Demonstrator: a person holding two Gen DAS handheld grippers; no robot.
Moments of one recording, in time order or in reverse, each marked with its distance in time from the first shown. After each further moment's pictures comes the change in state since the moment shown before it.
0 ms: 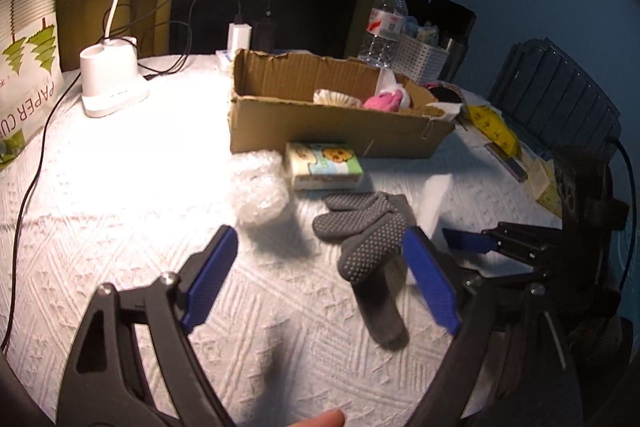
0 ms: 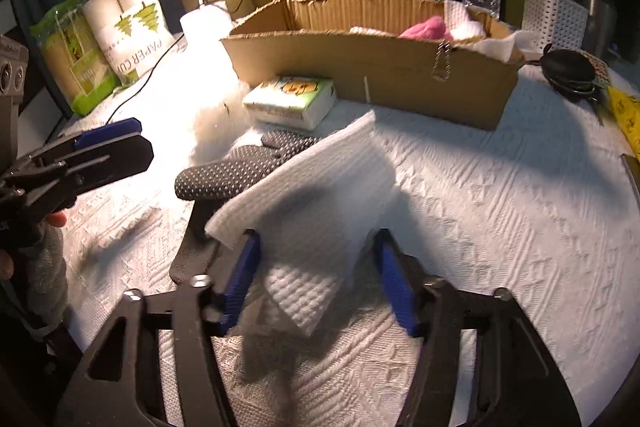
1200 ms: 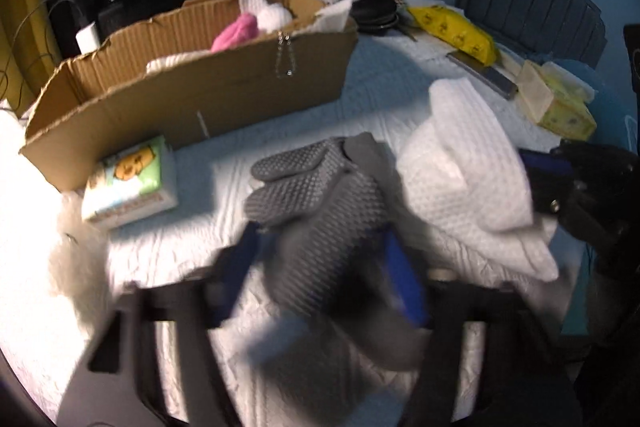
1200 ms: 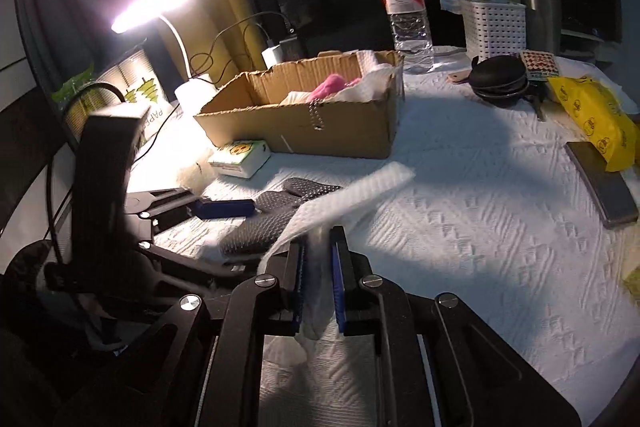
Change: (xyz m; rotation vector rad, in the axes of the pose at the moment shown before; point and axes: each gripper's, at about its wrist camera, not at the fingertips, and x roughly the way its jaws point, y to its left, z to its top) left arm 0.111 -0.133 0.008 0.283 0.214 -0.028; right arm -0.074 -0.092 -0.019 0.103 -0.199 0.077
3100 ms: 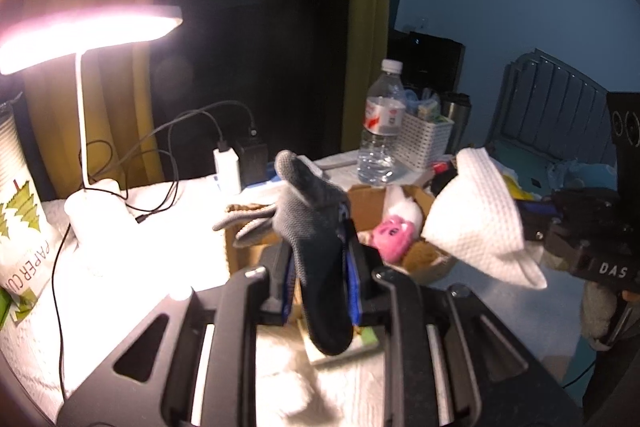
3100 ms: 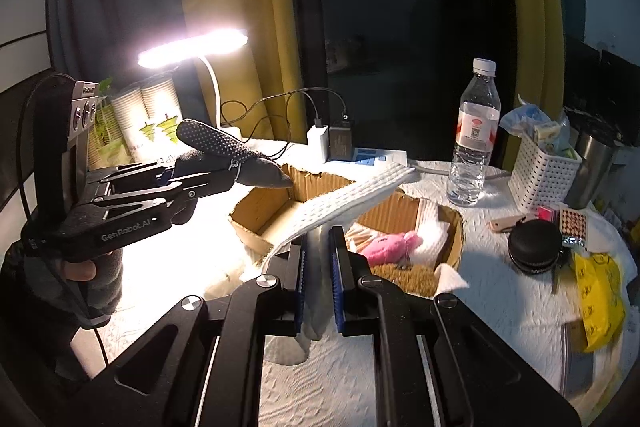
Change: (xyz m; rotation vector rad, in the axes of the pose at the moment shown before) left arm -0.113 0.137 0.054 -0.143 -0.414 0.111; right arm 0.021 0.072 0.127 -0.237 -0.095 -0.010
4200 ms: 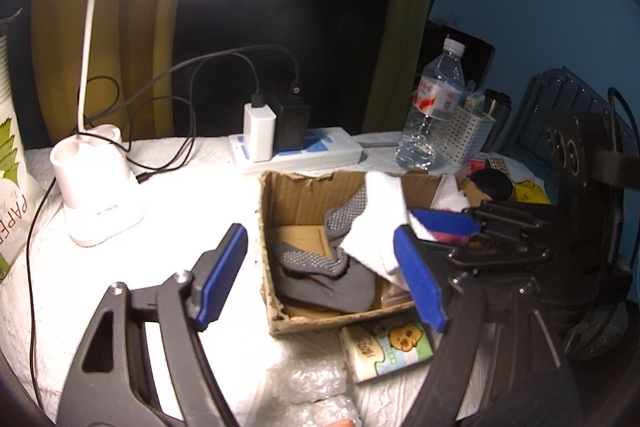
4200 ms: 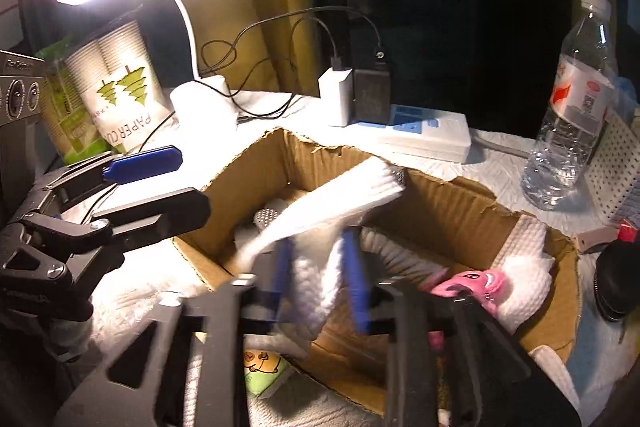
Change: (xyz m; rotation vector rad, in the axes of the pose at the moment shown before) left arm 0.046 0.049 -0.013 -0.131 0.082 0.018; right arm 0.152 0.004 0.016 -0.021 0.172 0.057
